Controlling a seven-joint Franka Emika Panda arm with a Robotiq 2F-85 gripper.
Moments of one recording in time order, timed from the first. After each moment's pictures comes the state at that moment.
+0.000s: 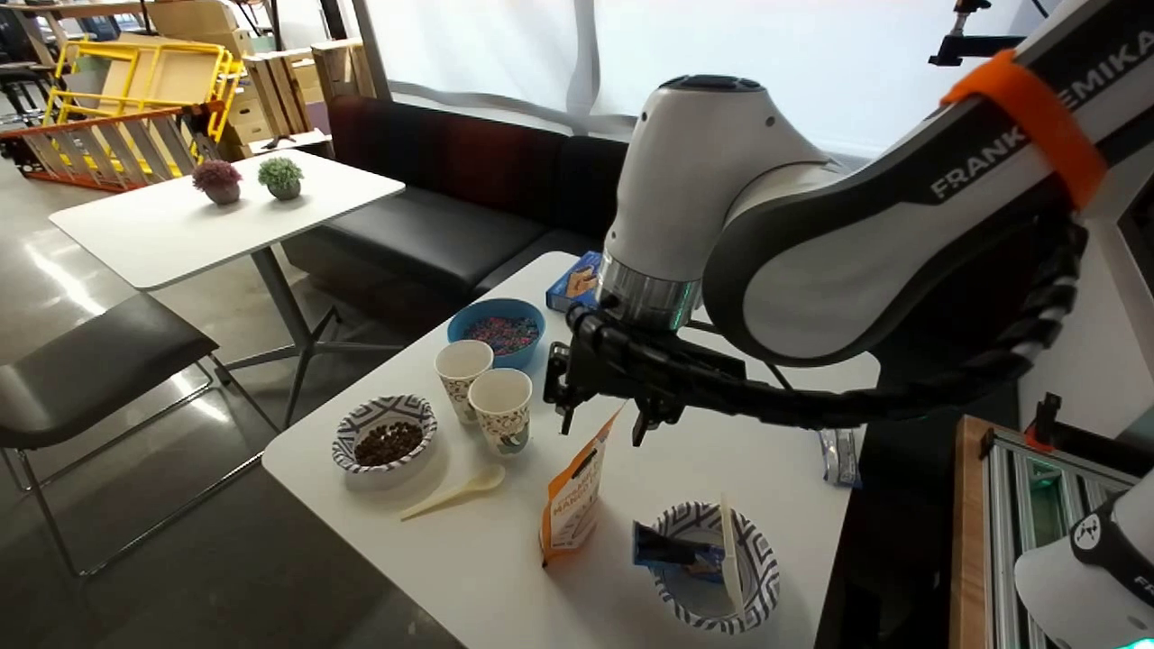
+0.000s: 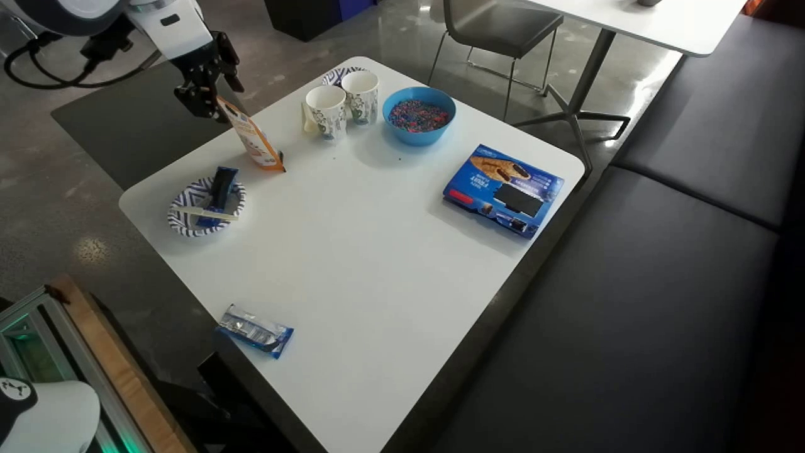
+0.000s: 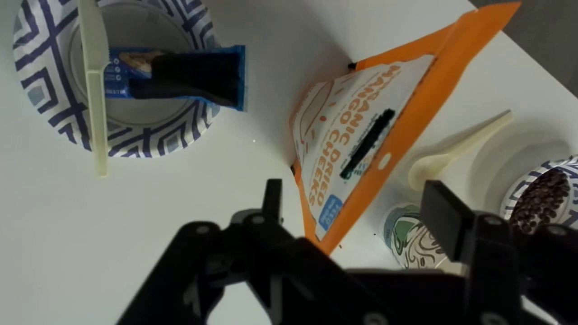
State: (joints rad) arm 0.11 0.01 0.23 -2.40 0.12 2.61 1.27
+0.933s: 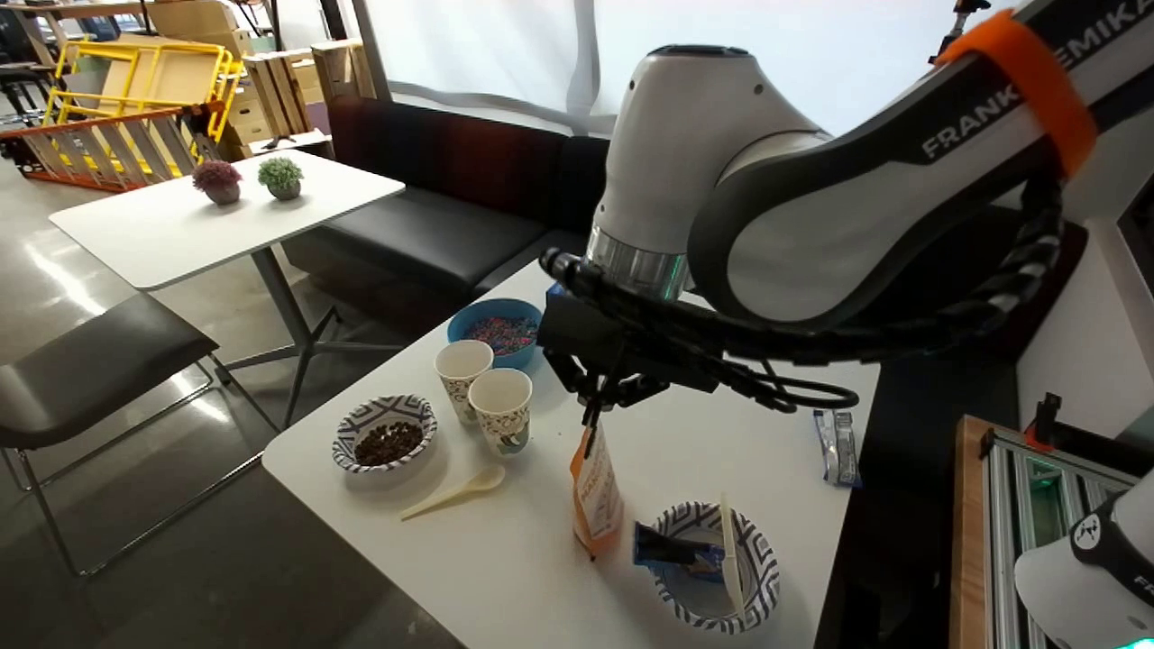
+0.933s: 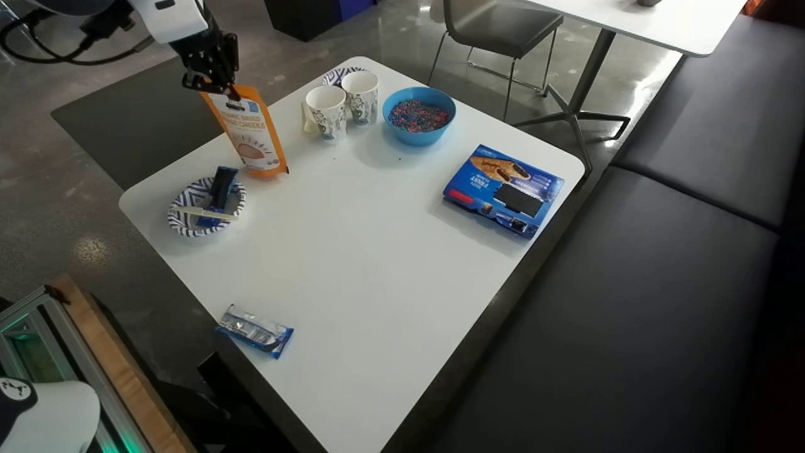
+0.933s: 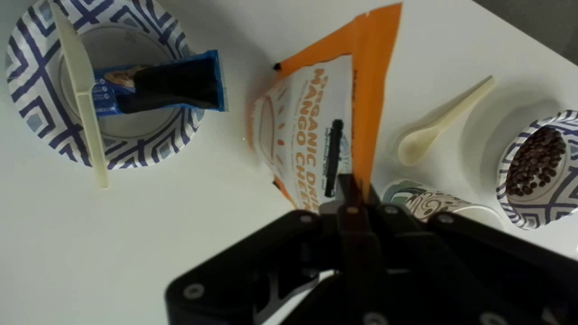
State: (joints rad) arm 0.14 0.00 0.19 -2.36 0.12 2.56 1.40
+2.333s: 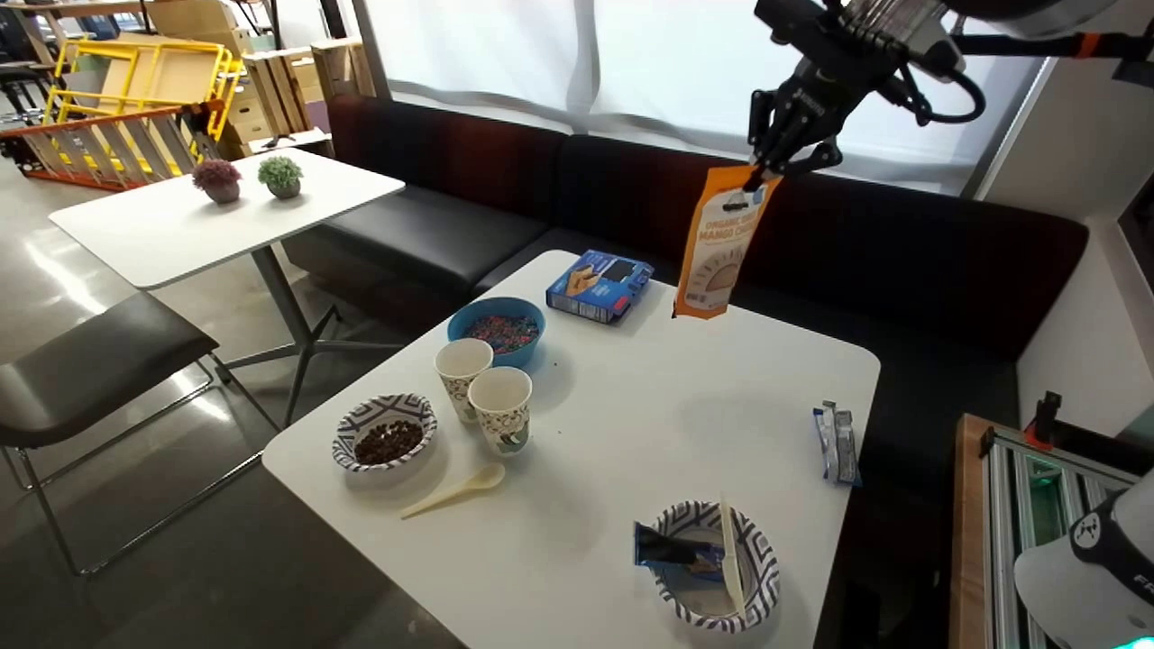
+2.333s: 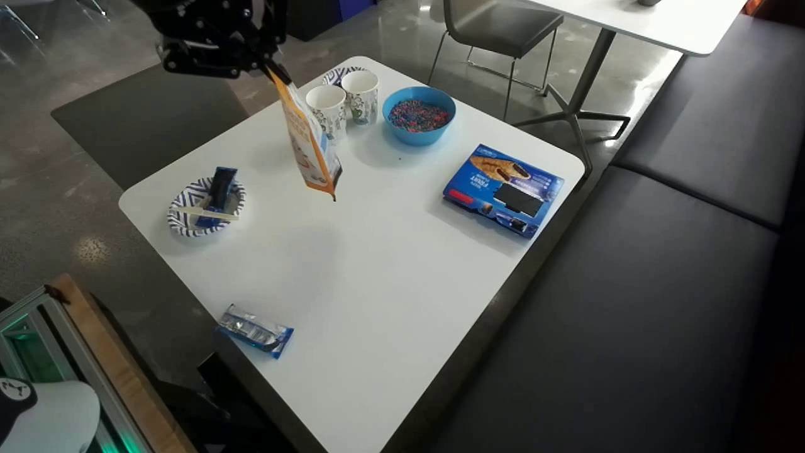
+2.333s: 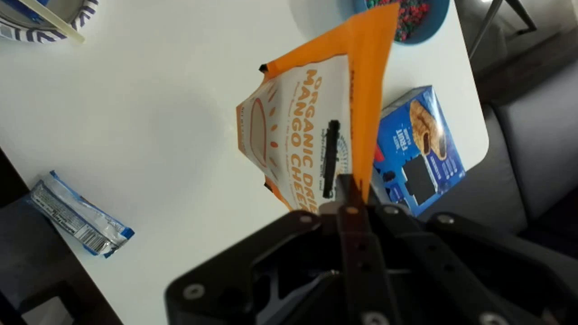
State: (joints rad) arm -0.19 -0.55 -0.07 -2.55 0.18 2.42 1.59
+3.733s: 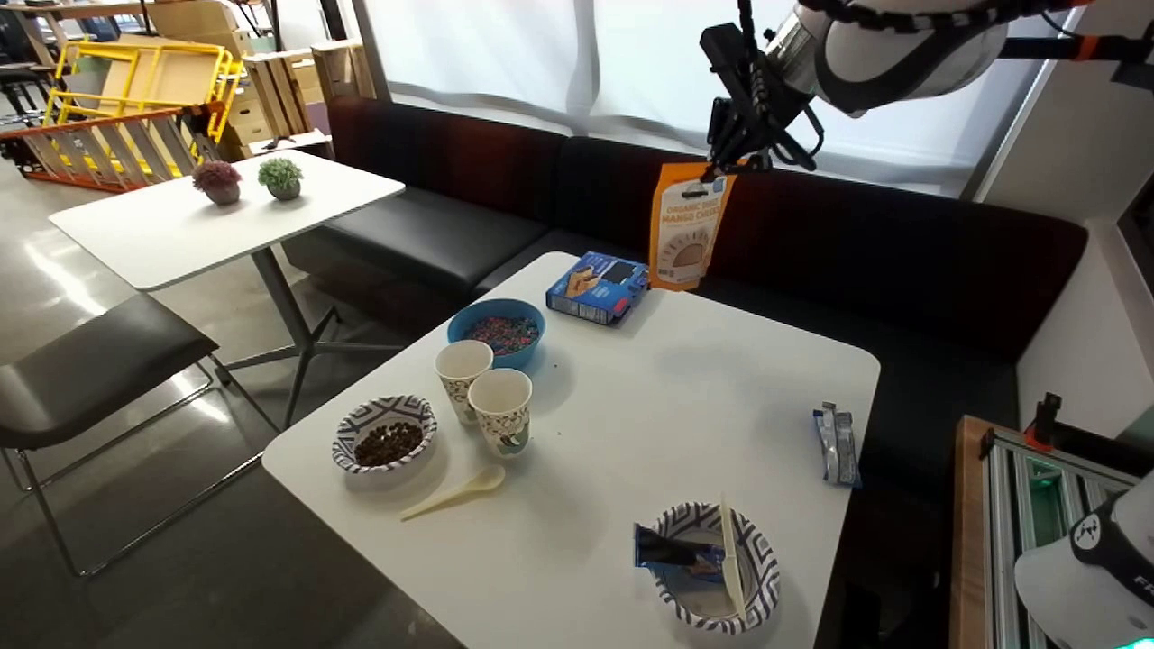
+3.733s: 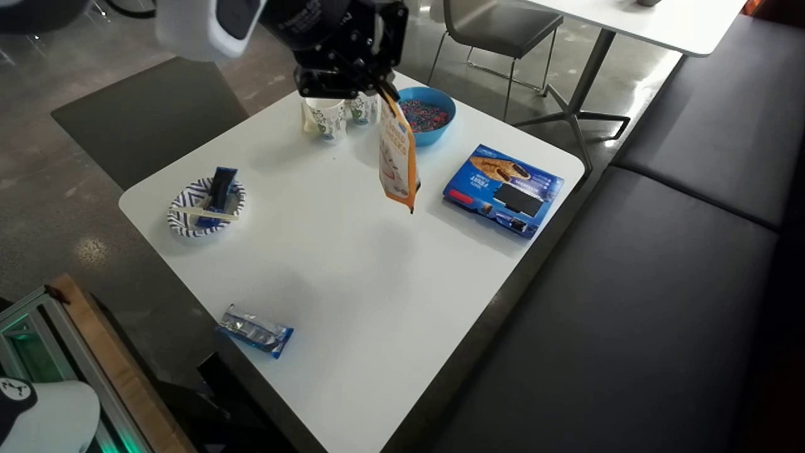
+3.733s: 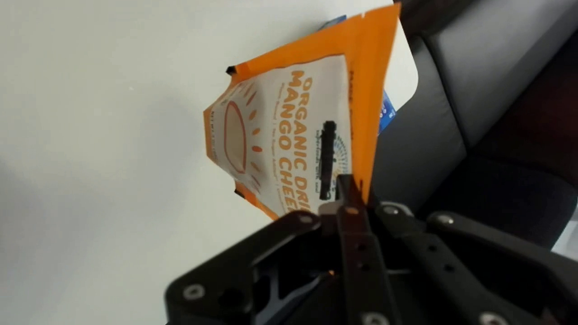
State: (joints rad) arm -0.32 -0.26 0.01 -2.44 0.09 2.76 1.72
